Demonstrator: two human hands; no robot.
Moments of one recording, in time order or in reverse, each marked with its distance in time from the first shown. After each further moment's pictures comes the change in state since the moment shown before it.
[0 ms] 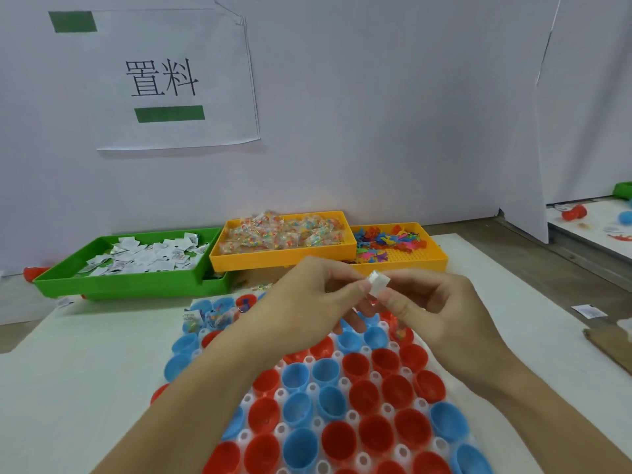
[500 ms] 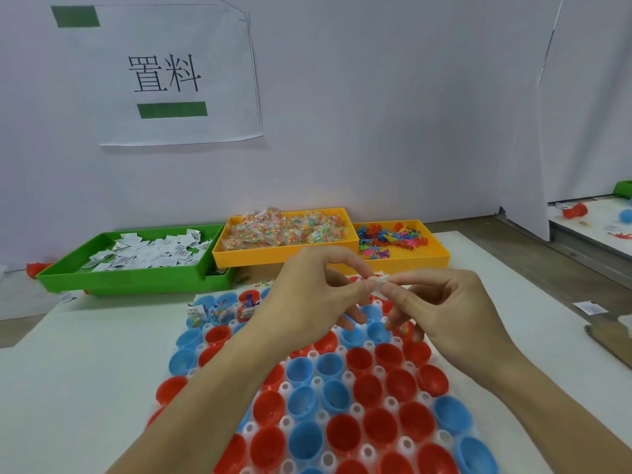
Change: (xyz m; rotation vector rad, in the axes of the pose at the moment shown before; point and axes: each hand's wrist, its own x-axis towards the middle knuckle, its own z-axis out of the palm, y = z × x) left_hand 0.000 -0.007 0.002 -0.028 0.131 0.040; right_hand -0.001 -0.003 0.002 -0.014 0.076 0.096
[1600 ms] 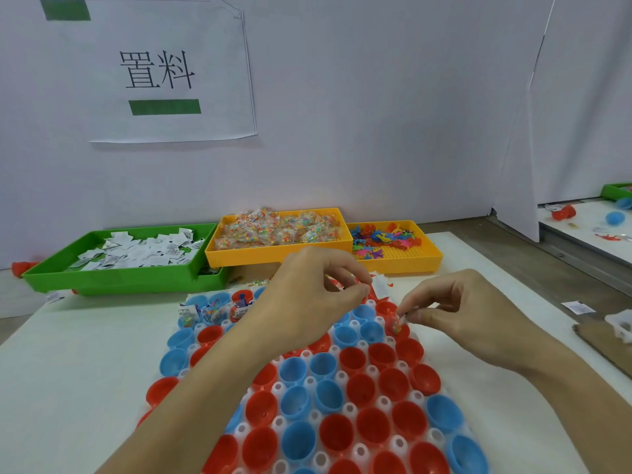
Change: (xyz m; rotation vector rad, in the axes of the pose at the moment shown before) left_hand 0.002 -0.001 0.000 0.219 0.019 0.105; right_hand 0.009 0.006 -0.041 -0.383 -0.217 0.120
